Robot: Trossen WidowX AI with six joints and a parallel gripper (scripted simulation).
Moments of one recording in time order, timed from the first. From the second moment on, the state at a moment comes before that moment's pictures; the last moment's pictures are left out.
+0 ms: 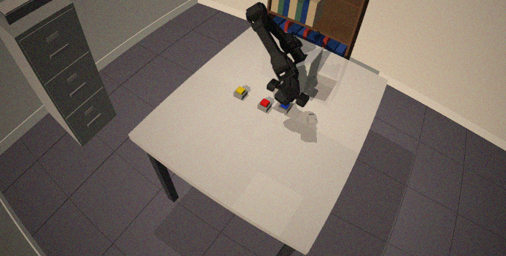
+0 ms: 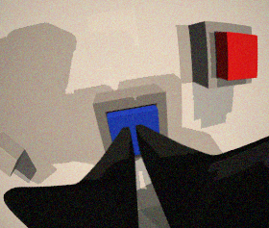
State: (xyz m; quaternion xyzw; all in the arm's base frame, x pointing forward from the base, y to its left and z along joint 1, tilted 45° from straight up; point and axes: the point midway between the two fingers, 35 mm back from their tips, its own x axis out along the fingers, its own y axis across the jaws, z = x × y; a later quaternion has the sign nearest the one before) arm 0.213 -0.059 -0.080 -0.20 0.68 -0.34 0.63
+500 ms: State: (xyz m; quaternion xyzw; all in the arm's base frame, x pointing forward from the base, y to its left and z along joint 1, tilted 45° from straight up) arm 0.212 -0.060 -0.080 -0.20 0.68 -0.34 0.63
